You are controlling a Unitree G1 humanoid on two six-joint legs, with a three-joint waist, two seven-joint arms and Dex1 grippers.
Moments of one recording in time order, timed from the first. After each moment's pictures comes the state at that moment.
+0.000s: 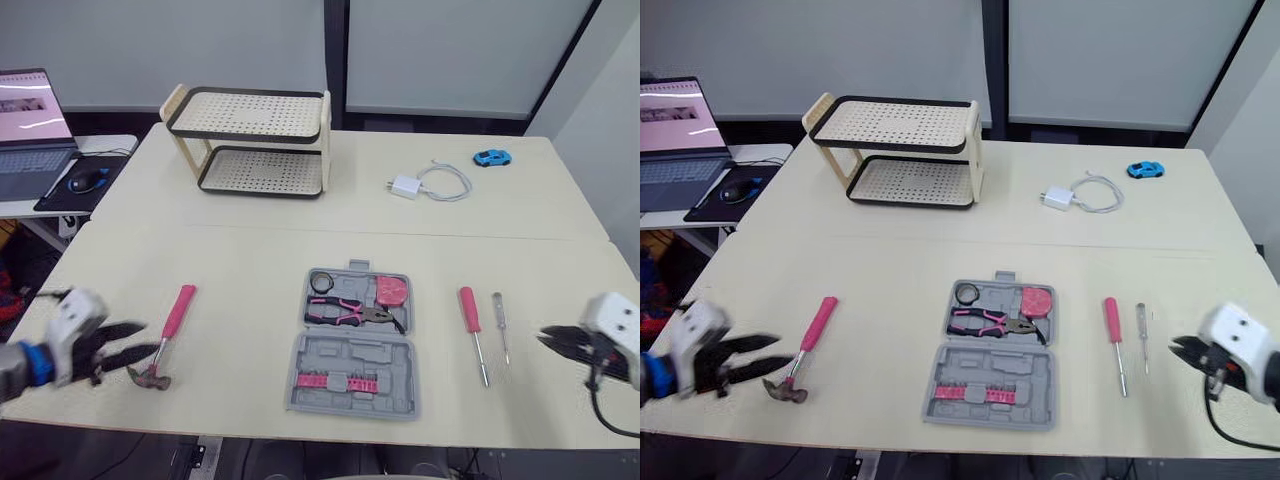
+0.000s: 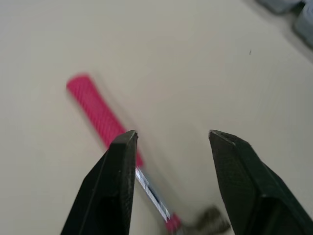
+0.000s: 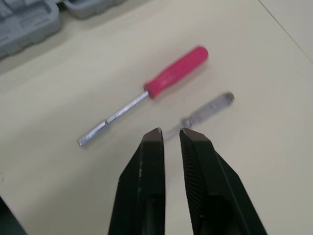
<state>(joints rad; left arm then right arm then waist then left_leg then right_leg) 0.27 1.01 0.48 0.23 -0.36 0.29 -1.22 0.46 -0.93 -0.63 -0.46 0.22 0.51 1.11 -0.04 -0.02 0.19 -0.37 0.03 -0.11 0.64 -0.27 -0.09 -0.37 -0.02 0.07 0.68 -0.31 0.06</state>
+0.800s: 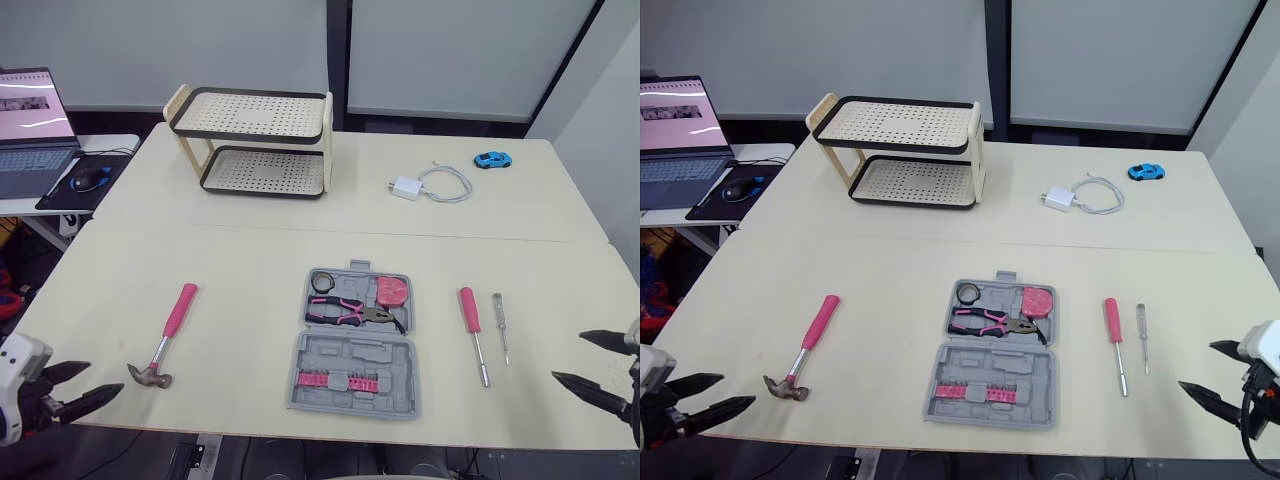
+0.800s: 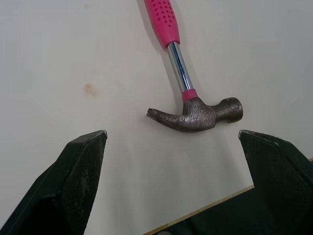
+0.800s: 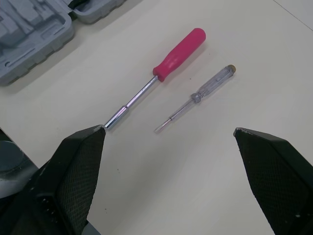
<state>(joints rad) 0.38 0.95 0.60 0.25 -0.38 0.30 -1.19 0.56 -0.86 -0.76 -0.54 0.36 0.61 1.13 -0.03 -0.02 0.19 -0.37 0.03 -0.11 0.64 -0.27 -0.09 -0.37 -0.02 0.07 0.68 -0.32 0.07</state>
